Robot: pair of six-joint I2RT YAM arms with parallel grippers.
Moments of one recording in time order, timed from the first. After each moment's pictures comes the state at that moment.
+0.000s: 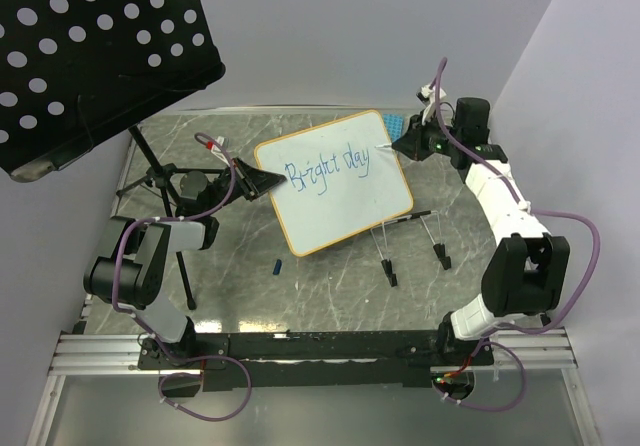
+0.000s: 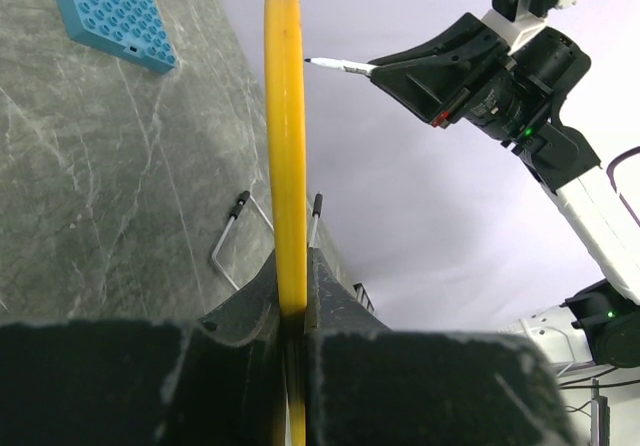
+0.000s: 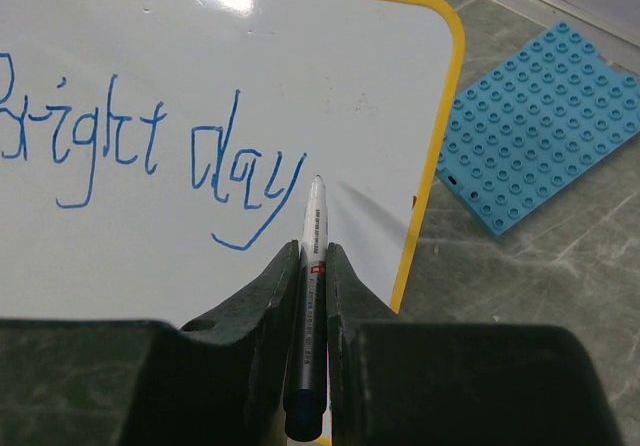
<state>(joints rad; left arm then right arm) -0.21 1.62 0.61 1.16 0.75 -1.17 0.01 1.52 1.31 -0.29 -0.71 -0.17</state>
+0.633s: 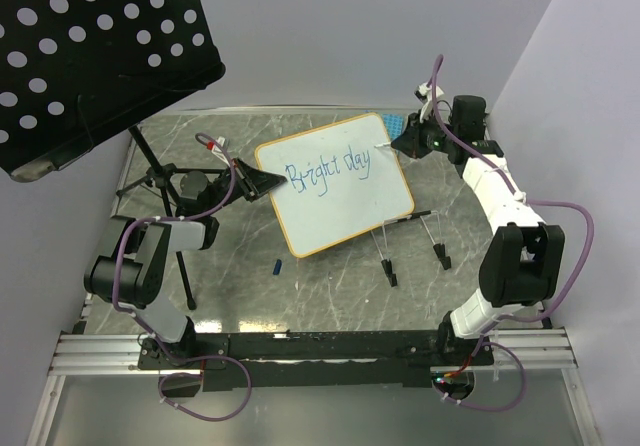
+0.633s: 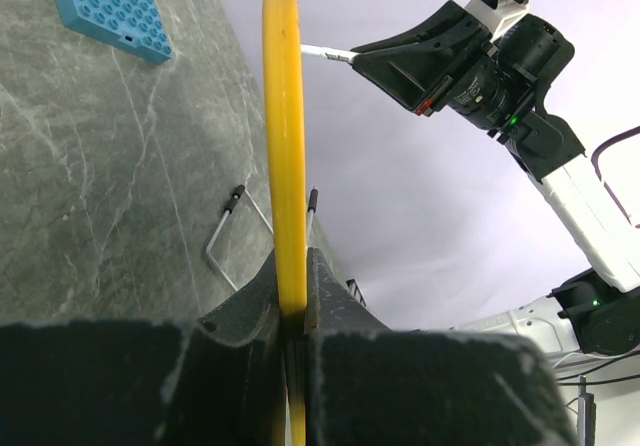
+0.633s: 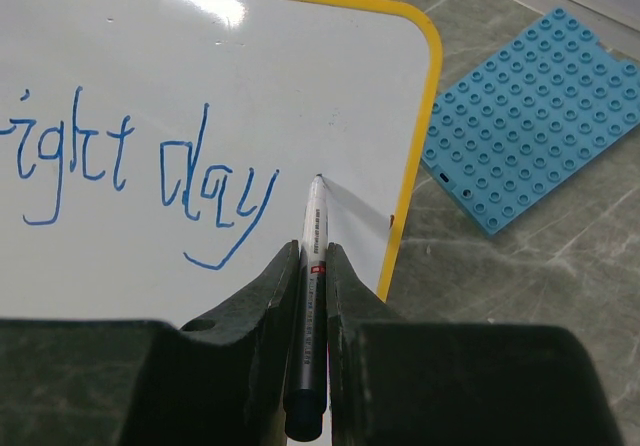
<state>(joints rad) -0.21 1.62 0.61 1.16 0.76 -1.19 0.01 1.59 1.35 -0.29 -0.70 -0.17</state>
